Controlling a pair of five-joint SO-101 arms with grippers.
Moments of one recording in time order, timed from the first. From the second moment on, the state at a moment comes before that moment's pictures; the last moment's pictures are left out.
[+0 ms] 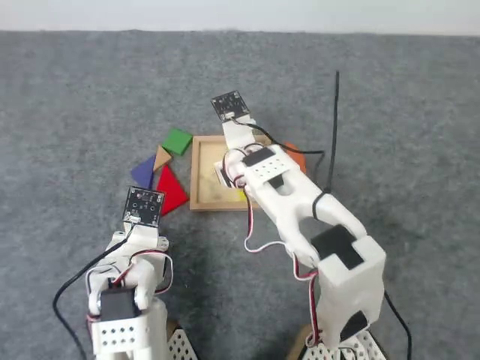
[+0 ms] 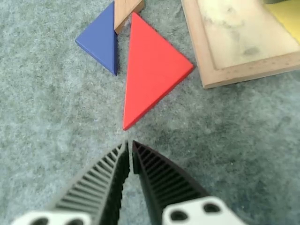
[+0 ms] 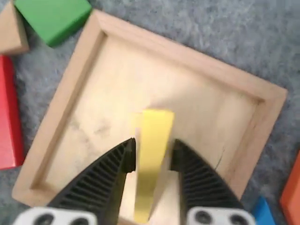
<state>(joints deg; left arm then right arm) -12.8 -103.1 97.1 72.0 -9.9 -34.6 21.1 11.5 39.1 -7.1</state>
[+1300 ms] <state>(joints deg) -12.8 -103.1 97.1 72.0 -9.9 -43.0 16.8 6.6 51.6 4.3</state>
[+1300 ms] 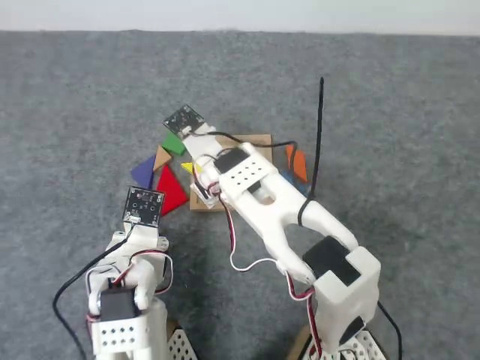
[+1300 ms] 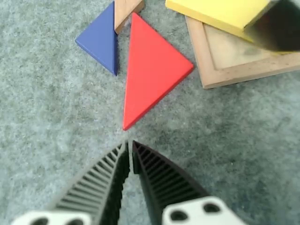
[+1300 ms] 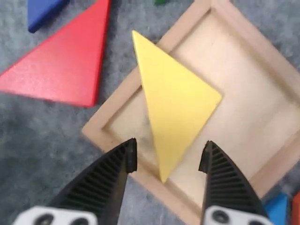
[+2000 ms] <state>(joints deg) -16.3 -103.1 97.1 72.0 -9.9 -43.4 32.2 -11.7 51.2 14.8</state>
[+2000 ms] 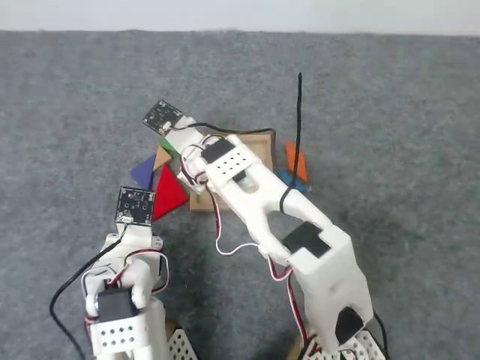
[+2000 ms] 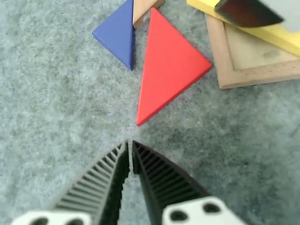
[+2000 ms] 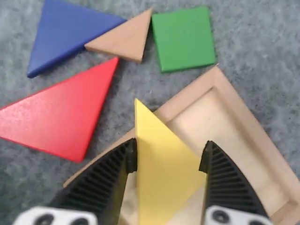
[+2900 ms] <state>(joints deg) -16.3 -103.1 97.1 72.0 -9.9 -39.5 54.9 -48.4 68.8 7.1</state>
